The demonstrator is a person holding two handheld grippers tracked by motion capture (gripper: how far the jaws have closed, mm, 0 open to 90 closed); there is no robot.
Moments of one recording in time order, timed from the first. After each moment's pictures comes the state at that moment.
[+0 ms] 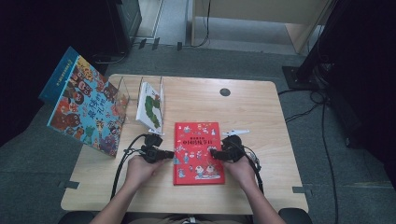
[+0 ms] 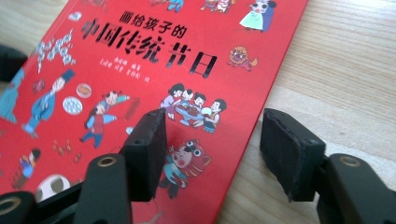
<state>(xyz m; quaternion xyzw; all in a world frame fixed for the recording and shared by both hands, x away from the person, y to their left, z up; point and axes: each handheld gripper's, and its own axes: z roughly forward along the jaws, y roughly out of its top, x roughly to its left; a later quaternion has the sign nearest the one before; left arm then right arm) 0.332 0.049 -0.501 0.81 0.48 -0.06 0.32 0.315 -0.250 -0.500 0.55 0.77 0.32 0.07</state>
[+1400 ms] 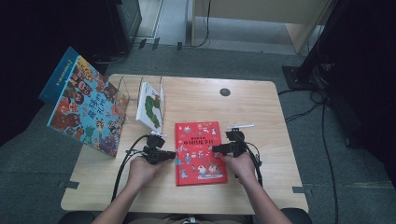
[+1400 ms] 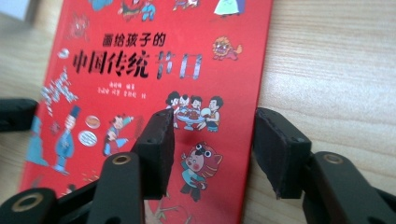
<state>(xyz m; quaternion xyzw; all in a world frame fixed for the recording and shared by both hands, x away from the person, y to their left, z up) 0.328 0.043 -0.501 0.82 0.48 -0.05 0.32 0.330 -0.257 -0.491 0.65 0.70 0.30 -0.02</state>
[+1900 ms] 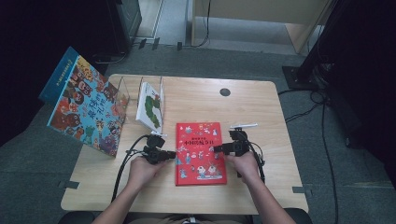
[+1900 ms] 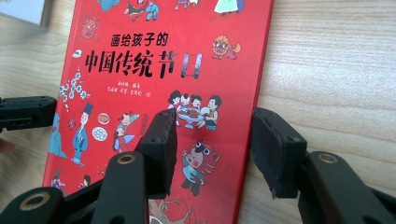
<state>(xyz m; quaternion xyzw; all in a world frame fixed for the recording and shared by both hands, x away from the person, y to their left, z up) 0.328 0.043 -0.501 0.81 0.48 -0.05 0.32 0.332 -0.266 -0.489 0.66 0.69 0.30 -0.05</state>
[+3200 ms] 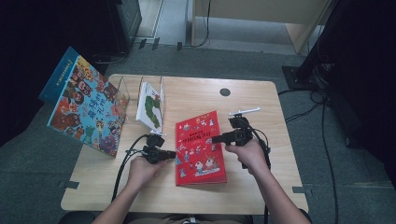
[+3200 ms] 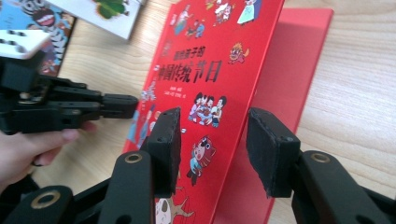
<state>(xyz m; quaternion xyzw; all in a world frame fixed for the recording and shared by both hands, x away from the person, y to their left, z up) 0.330 0.044 -0.501 0.81 0.49 -0.06 0.32 0.334 -0.257 -0.410 0.59 0.73 0.33 -0.06</state>
